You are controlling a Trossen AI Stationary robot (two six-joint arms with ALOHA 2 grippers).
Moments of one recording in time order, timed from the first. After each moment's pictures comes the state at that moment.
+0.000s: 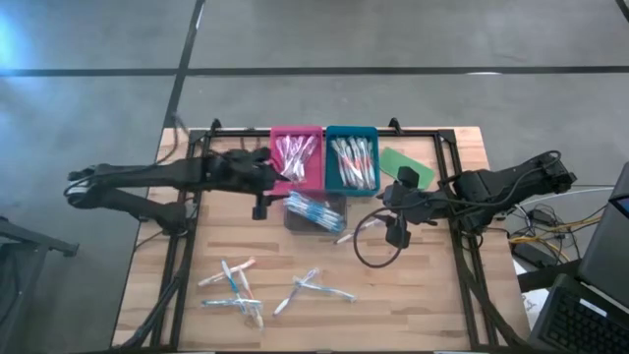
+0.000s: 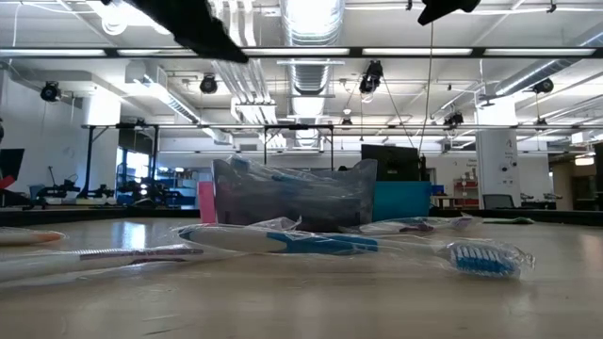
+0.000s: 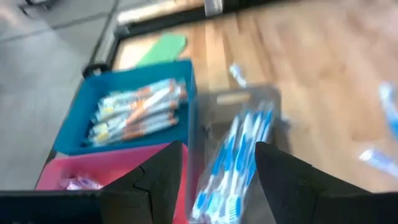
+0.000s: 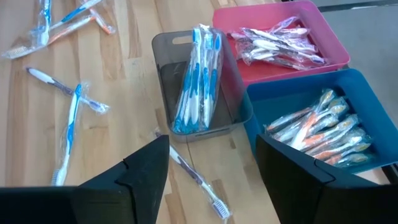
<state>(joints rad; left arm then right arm) 0.14 1.09 0.94 -0.36 -0.01 0.29 0.30 1.23 1.29 -0.95 0.43 0.39</state>
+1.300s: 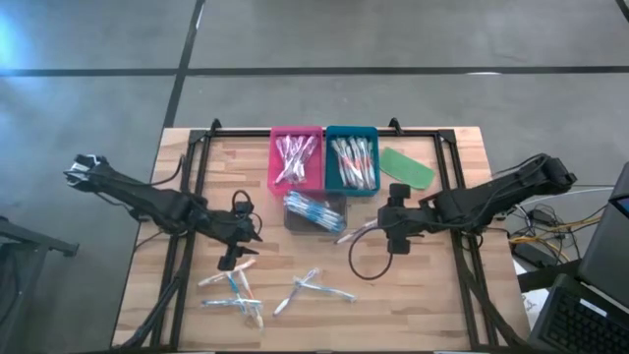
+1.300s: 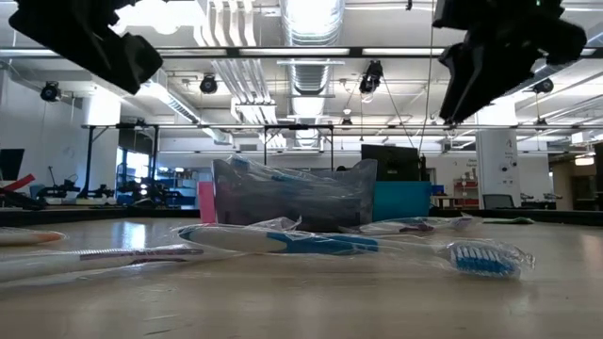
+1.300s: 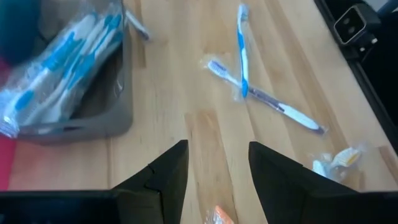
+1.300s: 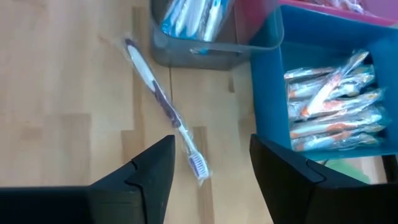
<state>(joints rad) -0.34 0.94 0.72 -0.52 -0.05 -0.17 0.29 1.23 0.91 -0.77 0.42 0.20</state>
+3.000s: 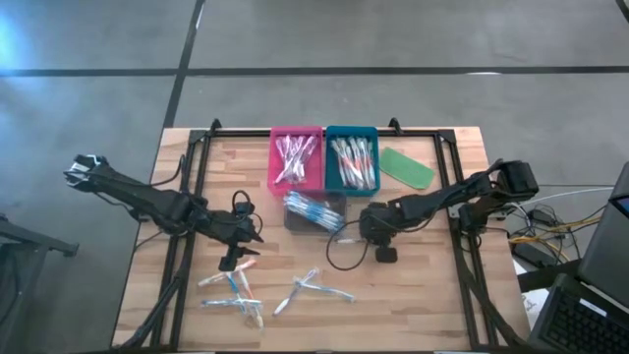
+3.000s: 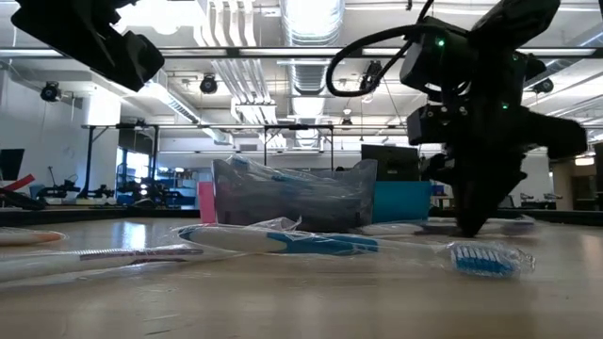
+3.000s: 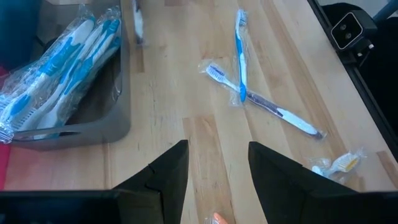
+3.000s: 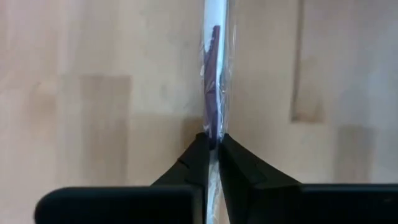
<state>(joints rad) -0.34 0.94 0.70 -0.48 -0.05 -0.18 0.11 1.60 0.73 -0.40 -0.08 0.08</state>
